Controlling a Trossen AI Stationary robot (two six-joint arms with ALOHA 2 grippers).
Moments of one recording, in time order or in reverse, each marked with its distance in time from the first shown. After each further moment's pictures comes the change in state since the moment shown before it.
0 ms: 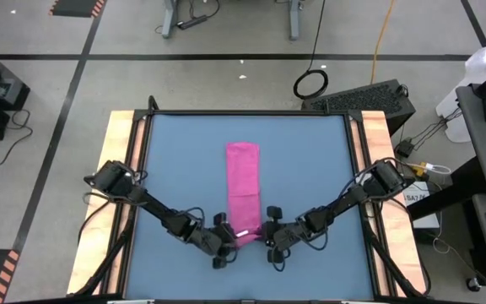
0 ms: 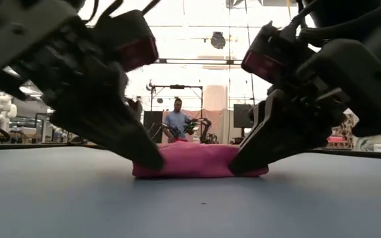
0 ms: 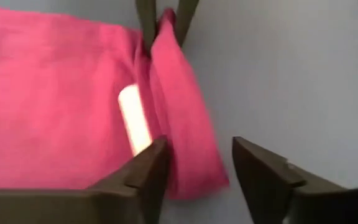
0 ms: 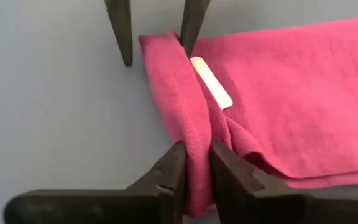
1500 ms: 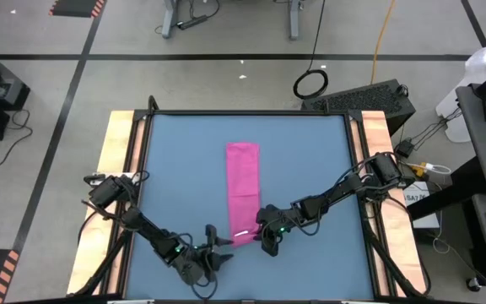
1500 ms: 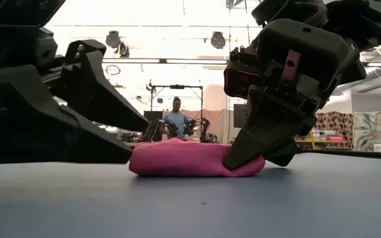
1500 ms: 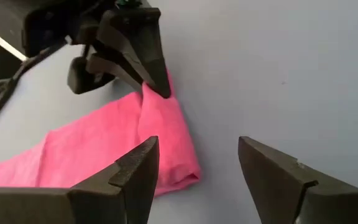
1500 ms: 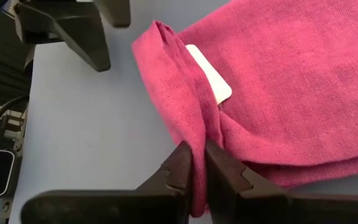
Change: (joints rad) left arm -0.226 0.098 0.012 0.156 -0.535 0.483; right arm -0.146 -0.007 -0.003 -0.006 -0.336 0.296
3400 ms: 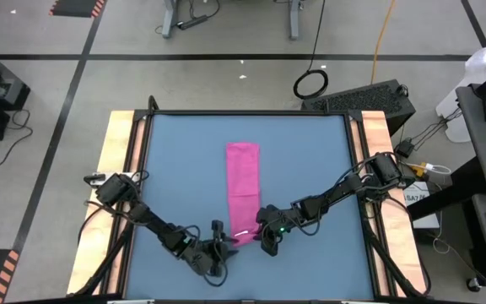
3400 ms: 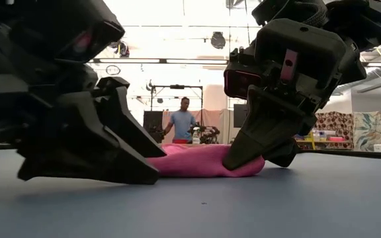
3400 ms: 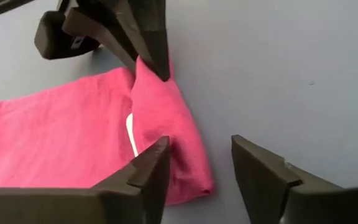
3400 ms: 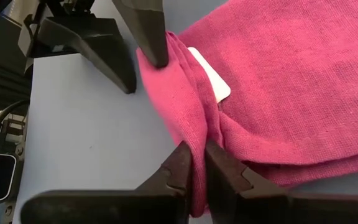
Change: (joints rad) left arm 0.104 0.033 -0.004 -0.036 0.162 -0.163; right arm 0.001 0.000 0.000 0.000 0.003 0.022
